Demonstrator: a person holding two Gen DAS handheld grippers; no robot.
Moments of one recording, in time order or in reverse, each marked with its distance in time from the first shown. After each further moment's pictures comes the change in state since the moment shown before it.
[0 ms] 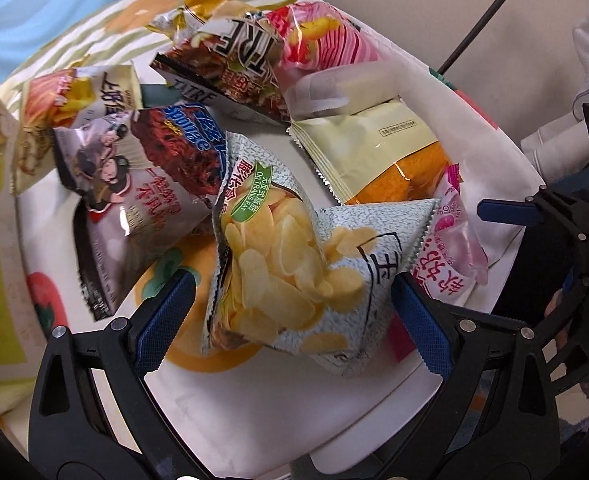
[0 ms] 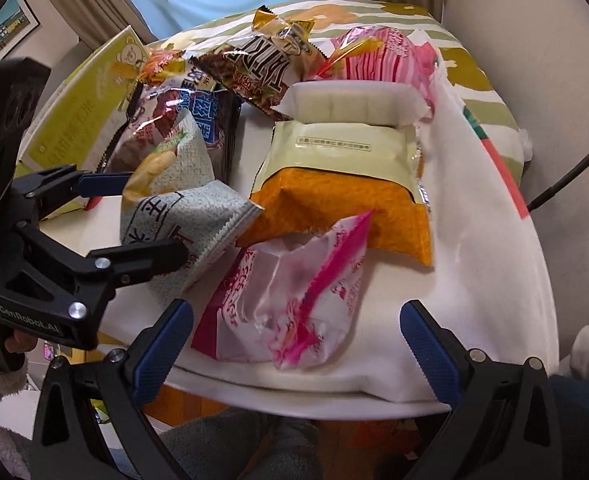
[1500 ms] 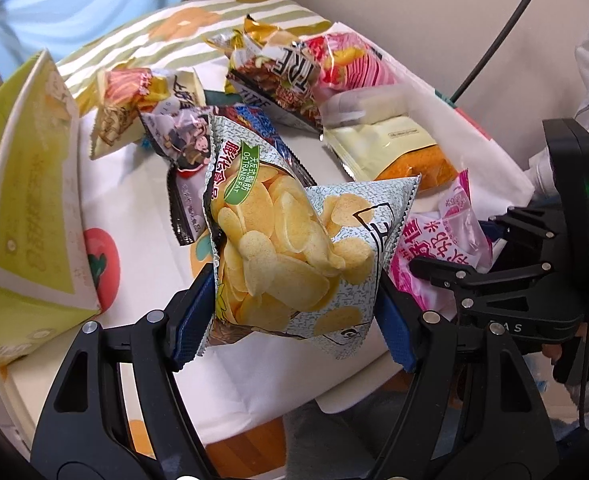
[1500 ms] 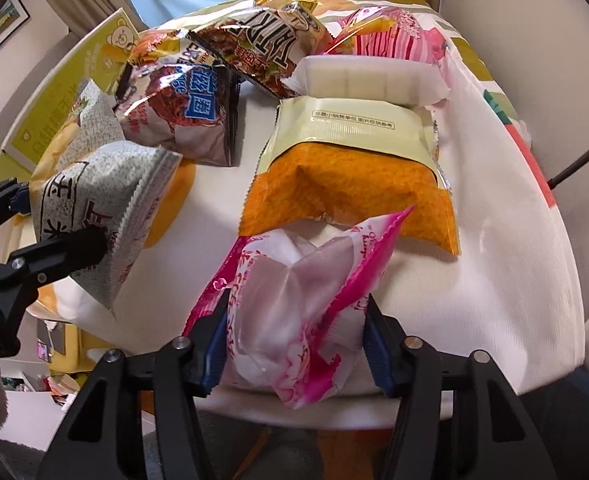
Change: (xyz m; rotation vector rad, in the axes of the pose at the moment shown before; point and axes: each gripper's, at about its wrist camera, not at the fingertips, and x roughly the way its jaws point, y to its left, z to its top) left arm -0.064 0.001 -0.033 -0.076 -0.081 0.114; right arm 0.018 0.016 -0.004 0.017 0.042 -0.027
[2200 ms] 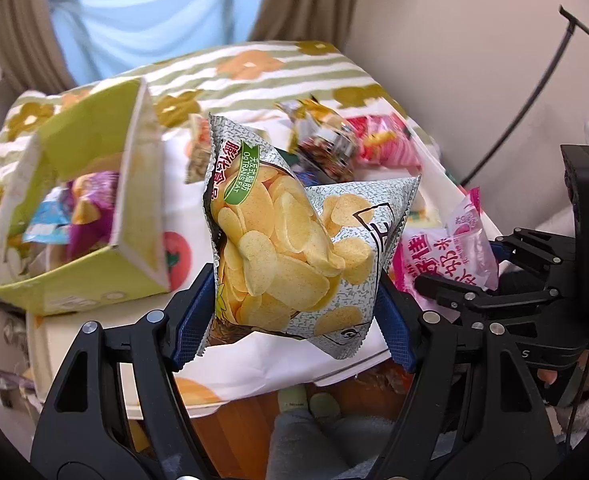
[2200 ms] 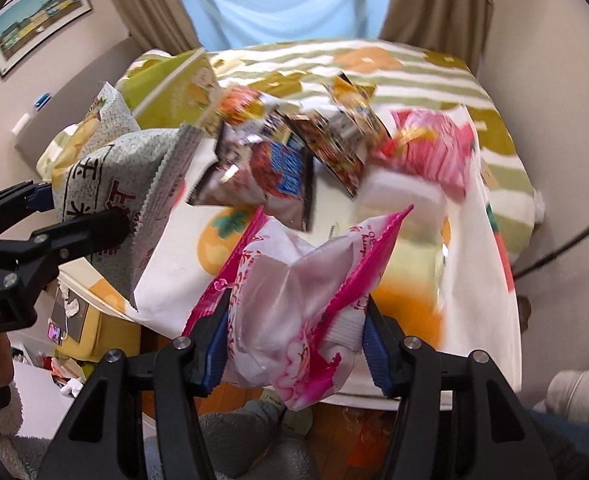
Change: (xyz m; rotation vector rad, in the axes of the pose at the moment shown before) left arm -0.096 0.007 -0.006 -0.176 -0.174 0.140; right arm -0.081 0.030 0.012 -0.174 -0.156 0.084
